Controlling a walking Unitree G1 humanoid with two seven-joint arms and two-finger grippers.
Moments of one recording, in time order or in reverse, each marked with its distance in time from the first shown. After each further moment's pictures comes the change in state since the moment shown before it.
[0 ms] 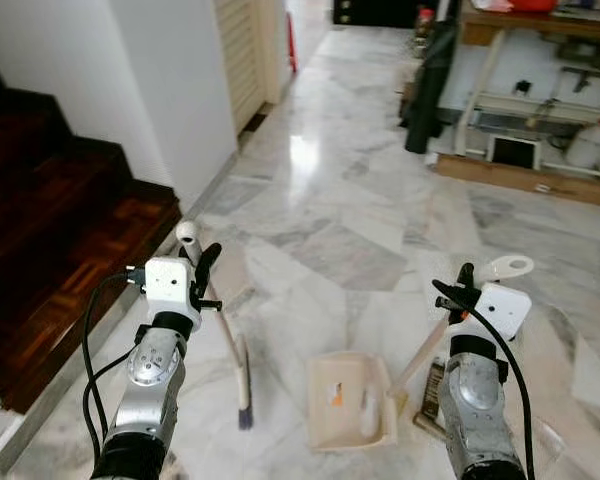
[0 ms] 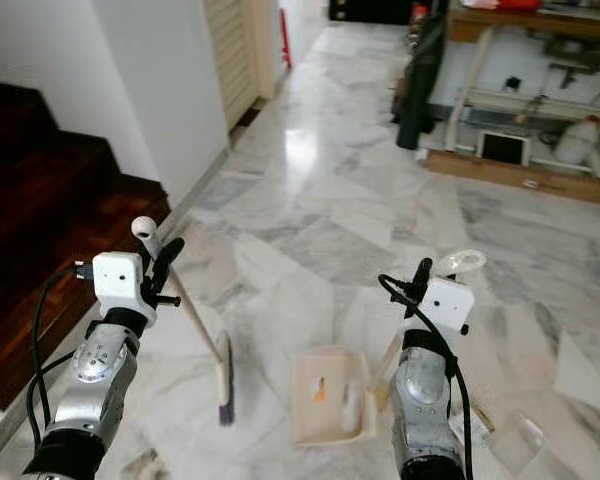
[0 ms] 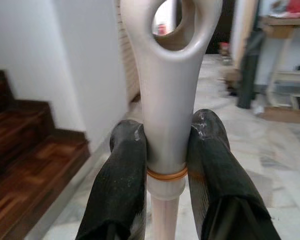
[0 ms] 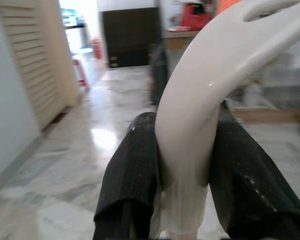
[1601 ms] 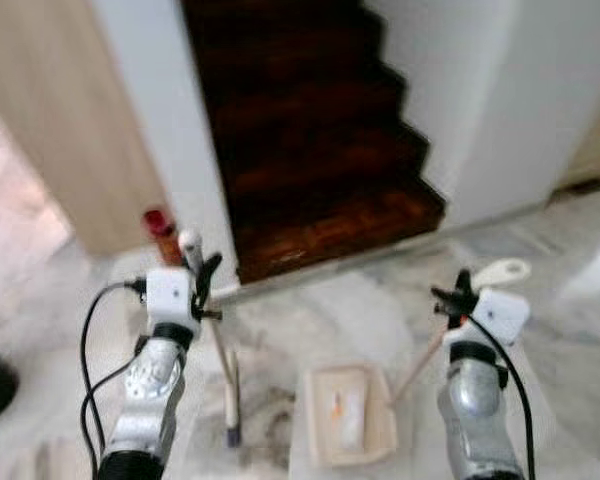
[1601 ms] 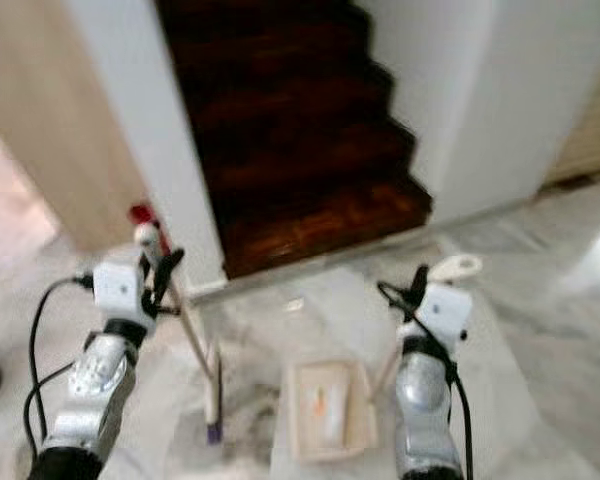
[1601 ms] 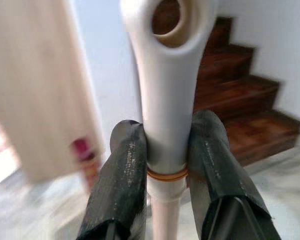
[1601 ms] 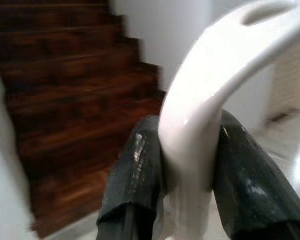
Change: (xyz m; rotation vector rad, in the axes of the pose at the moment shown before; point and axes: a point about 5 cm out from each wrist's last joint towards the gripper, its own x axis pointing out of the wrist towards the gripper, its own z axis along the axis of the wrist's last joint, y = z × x) left arm -0.017 0.011 -0.006 0.043 0.047 0.038; right arm -0.009 0.015 -0.002 0.011 0.037 0.059
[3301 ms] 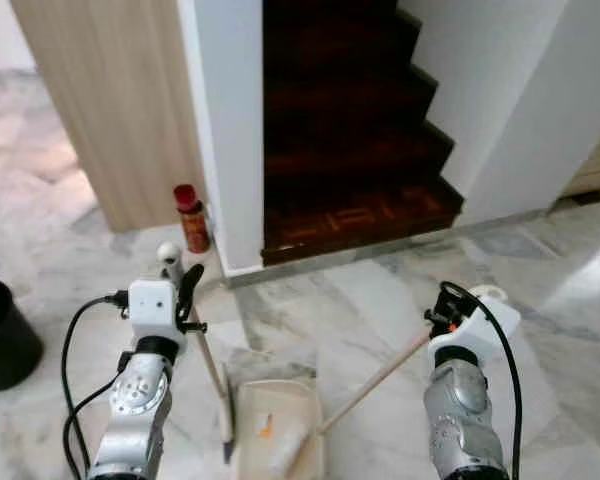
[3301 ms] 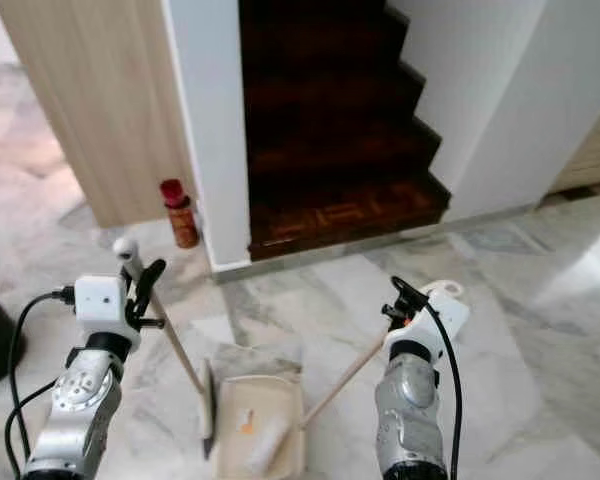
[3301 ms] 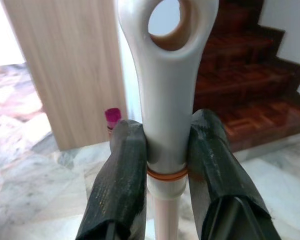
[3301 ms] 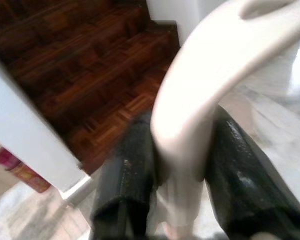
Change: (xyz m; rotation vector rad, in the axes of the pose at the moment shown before) left arm -0.011 -0.004 0.002 -0.021 0.022 0.032; right arm 0.003 -0.006 -0.019 0.265 0.240 -0.054
